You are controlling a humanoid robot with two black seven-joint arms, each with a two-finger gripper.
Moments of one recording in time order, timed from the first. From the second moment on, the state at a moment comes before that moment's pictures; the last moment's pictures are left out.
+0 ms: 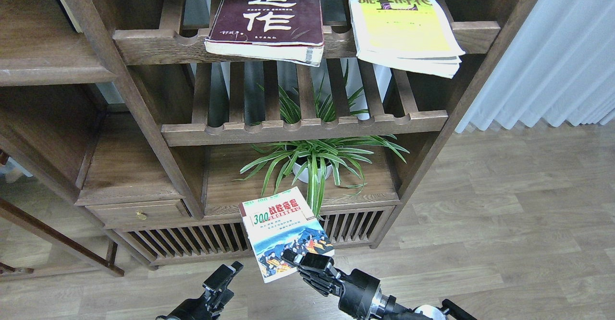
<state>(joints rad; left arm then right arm) -0.03 0.00 -0.72 -0.65 -0.37 -0.49 0.14 -0.02 0.02 0.90 0.91 0.21 0.58 -0.49</state>
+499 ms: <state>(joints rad) 0.09 0.05 -0.74 -0.83 -0.37 -0.49 0.14 -0.03 0.02 0.87 0.81 0.21 0.58 -0.49</state>
